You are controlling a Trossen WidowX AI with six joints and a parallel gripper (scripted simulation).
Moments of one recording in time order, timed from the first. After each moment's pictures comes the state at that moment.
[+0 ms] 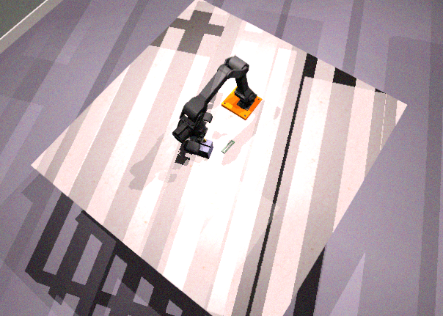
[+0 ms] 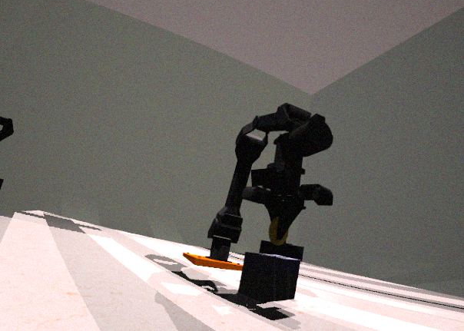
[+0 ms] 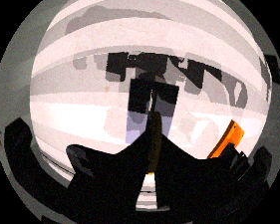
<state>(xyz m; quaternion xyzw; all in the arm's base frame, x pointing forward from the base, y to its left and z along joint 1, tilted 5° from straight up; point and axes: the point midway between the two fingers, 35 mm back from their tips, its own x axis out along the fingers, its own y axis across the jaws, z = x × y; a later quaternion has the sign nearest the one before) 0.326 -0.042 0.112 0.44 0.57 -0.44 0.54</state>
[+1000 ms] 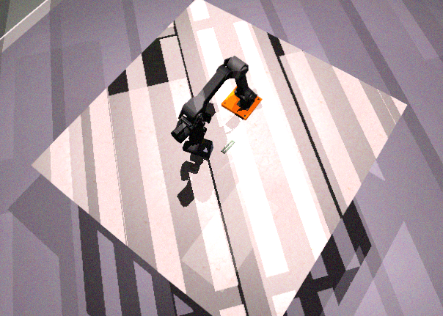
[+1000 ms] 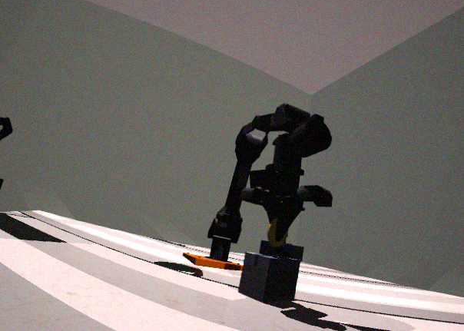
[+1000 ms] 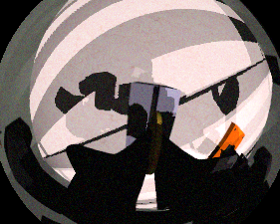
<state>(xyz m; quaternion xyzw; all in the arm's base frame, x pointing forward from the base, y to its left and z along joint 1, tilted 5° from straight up) 0.329 -0.046 0.109 0.44 0.57 -0.44 0.54</state>
